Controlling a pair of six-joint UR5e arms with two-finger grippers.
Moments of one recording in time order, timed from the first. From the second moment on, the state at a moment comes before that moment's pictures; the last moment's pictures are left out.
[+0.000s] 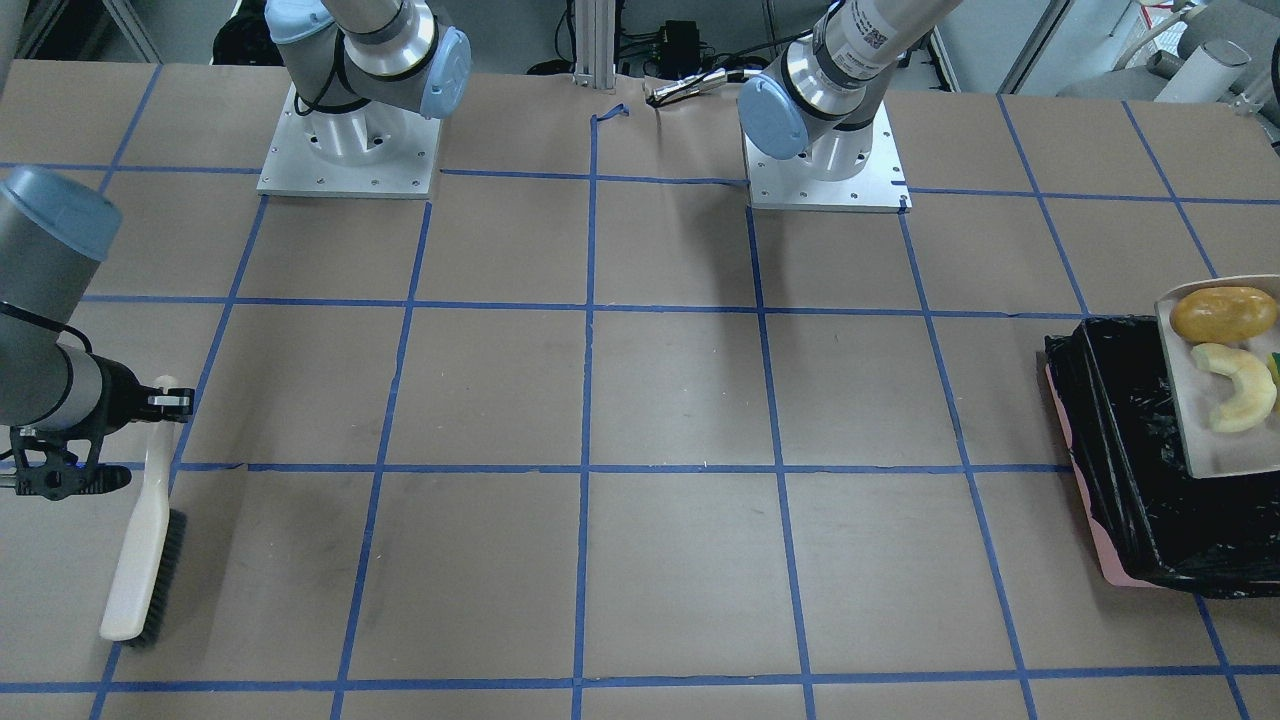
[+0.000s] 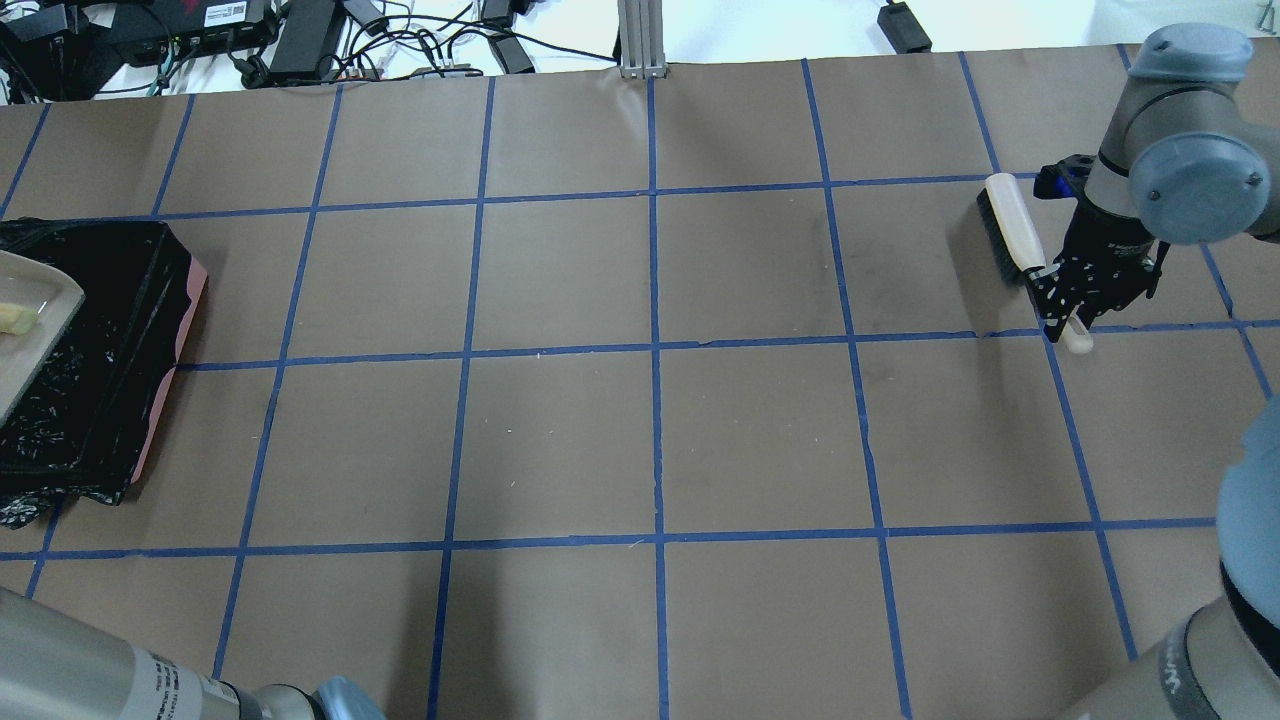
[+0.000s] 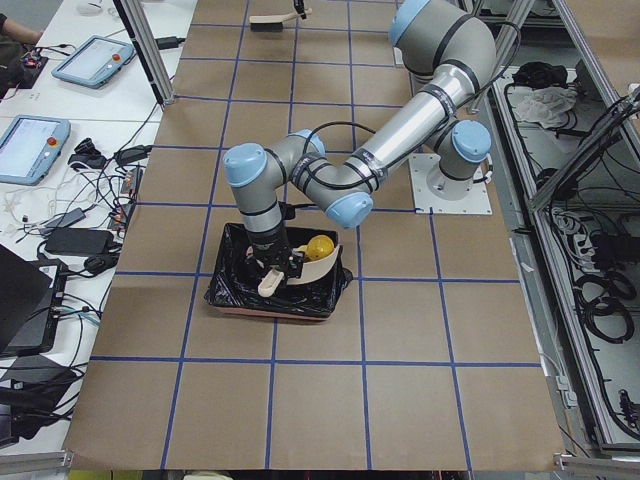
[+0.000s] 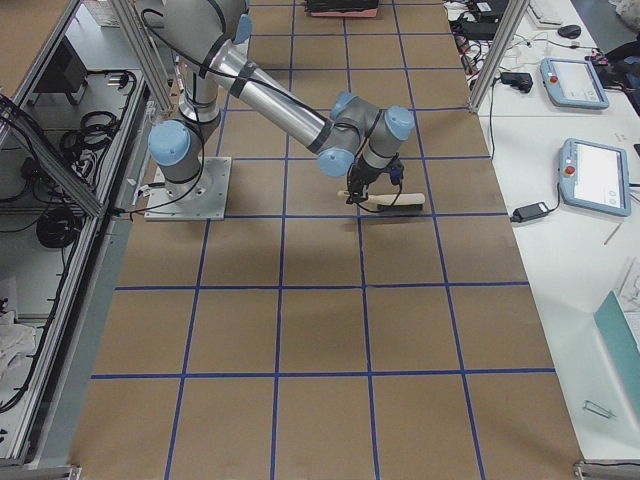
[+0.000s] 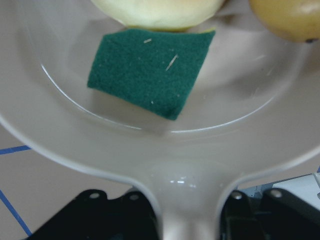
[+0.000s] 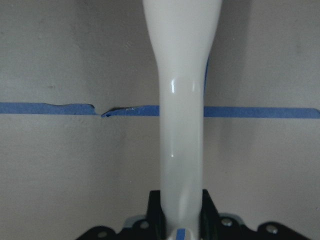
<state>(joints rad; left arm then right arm) -0.82 -2.00 -1.39 -1.16 2.00 2.42 1.22 -1.18 1.72 -1.84 -1.73 -0.37</state>
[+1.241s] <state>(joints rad) -0.85 -1.97 -1.42 -1.09 2.05 2.37 1.22 -1.18 1.72 -1.83 -1.73 -0.33</state>
